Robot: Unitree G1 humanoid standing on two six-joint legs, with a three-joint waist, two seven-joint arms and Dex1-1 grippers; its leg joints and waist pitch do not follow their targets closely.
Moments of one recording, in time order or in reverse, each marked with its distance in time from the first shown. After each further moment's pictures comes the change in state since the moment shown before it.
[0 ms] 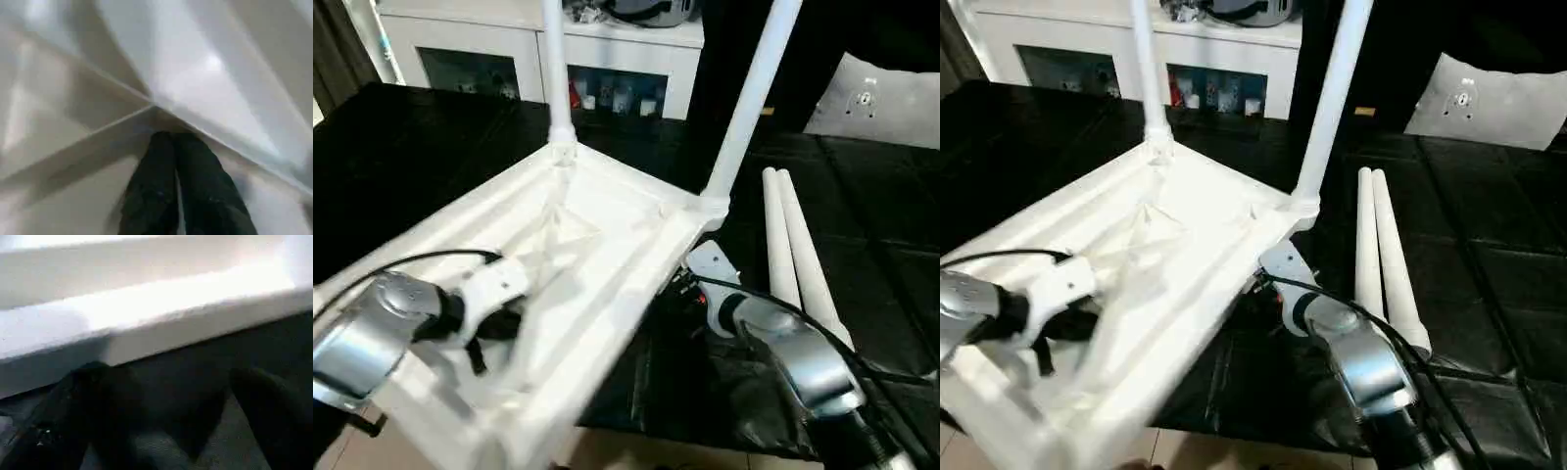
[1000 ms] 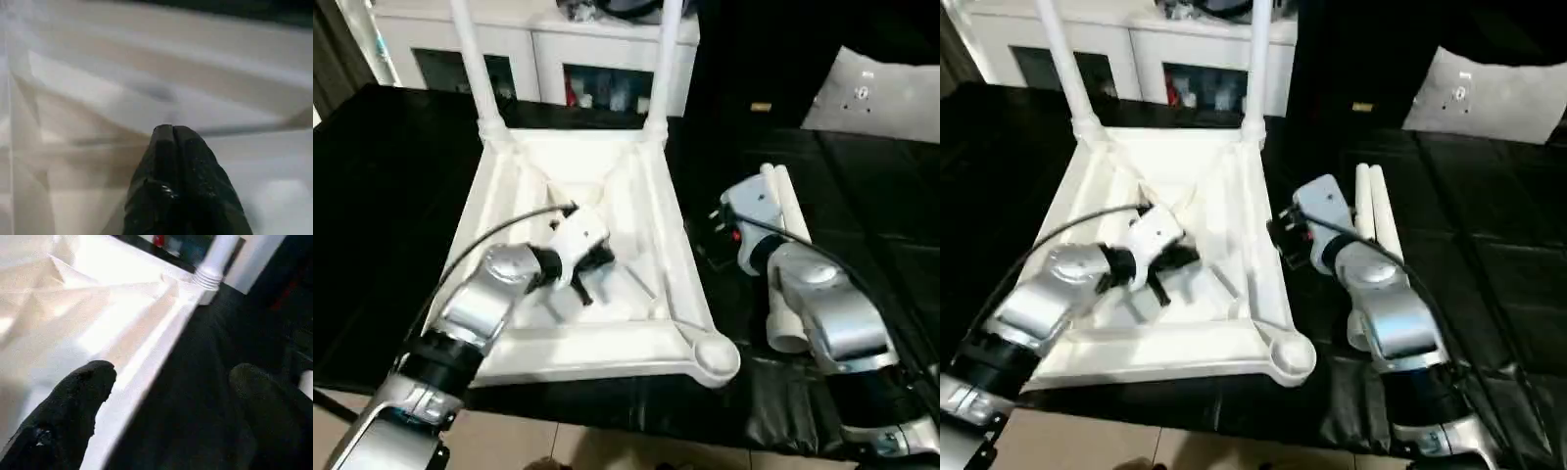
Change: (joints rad) left arm -0.199 -0.426 0.045 0.407 0.041 -0.434 0.272; right arm -0.098 -0.066 -0.175 -0.100 0.055 -0.121 0.016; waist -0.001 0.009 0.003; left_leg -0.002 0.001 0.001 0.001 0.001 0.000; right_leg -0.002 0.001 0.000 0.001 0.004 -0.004
